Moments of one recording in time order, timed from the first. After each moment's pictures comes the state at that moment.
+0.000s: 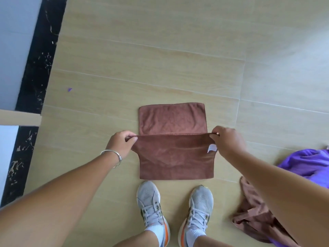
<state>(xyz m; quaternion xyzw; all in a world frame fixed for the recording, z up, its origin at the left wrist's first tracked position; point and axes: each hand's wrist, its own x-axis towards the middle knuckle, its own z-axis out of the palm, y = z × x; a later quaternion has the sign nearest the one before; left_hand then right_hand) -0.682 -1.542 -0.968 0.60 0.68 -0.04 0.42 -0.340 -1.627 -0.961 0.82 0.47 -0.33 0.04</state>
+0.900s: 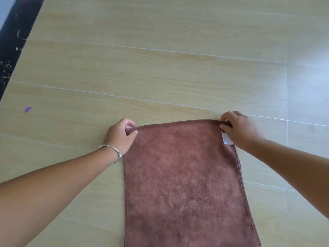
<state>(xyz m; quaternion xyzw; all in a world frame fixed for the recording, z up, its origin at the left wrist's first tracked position) -0.646 -1.409 -1.175 0.65 0.67 0.07 0.35 -0.284 -1.494 -1.182 0.77 0.59 -0.22 -0.05</state>
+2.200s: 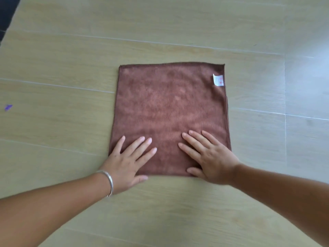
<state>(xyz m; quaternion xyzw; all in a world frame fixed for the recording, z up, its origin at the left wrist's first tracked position) -0.650 -1.478 -1.180 0.94 0.26 -0.24 0.04 -0.354 -1.548 -1.183 0.51 0.83 -0.16 0.17</state>
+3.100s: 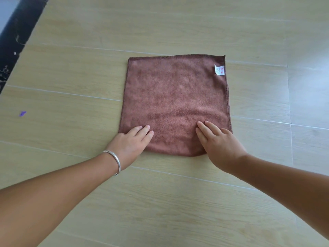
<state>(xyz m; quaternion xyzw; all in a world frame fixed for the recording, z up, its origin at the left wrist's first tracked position) -0.628 -1.422 -1.159 0.94 0.31 -0.16 0.00 -0.348 -1.509 -1.167 0.58 0.79 -0.11 0.17</state>
